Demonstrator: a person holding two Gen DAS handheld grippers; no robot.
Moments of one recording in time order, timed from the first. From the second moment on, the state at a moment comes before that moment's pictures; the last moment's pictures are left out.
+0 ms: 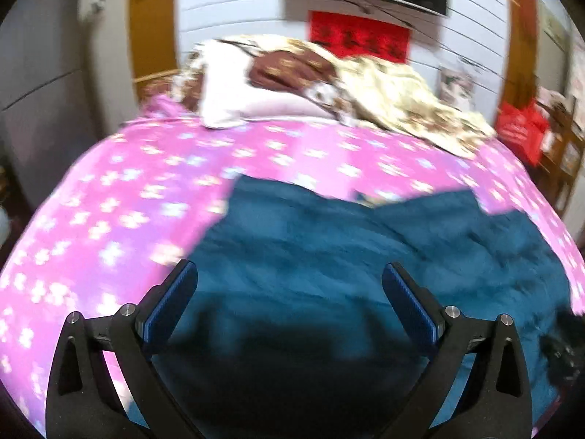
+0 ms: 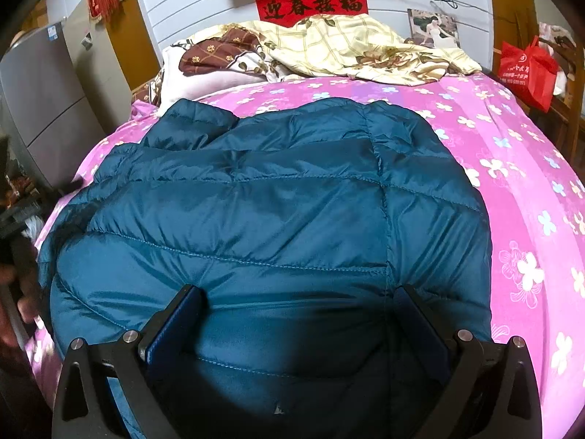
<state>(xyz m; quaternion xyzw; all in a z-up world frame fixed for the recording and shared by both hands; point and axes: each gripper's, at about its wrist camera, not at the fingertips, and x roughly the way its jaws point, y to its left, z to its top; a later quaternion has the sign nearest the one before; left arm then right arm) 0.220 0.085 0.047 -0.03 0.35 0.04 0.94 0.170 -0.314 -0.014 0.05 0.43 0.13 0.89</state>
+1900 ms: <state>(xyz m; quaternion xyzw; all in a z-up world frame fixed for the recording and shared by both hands) 0.245 0.182 -0.041 -0.20 0.46 -0.04 0.86 0.207 -0.457 -0.055 0.20 0.45 0.16 0.86</state>
